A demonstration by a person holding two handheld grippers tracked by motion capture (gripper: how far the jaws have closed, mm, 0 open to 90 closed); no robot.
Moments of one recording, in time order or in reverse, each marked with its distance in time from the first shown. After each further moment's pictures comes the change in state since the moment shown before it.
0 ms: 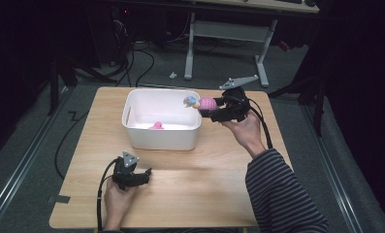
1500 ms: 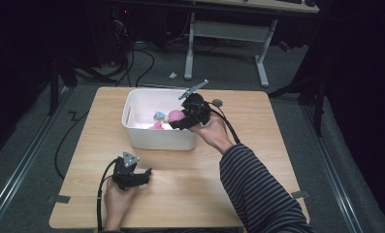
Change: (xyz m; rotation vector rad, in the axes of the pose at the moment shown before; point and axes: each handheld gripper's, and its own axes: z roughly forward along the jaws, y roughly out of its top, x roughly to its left) left arm 0.000 0.000 0.000 0.000 -0.001 0.001; right arm 0.034 0.014 0.098 0.201 0.121 -0.069
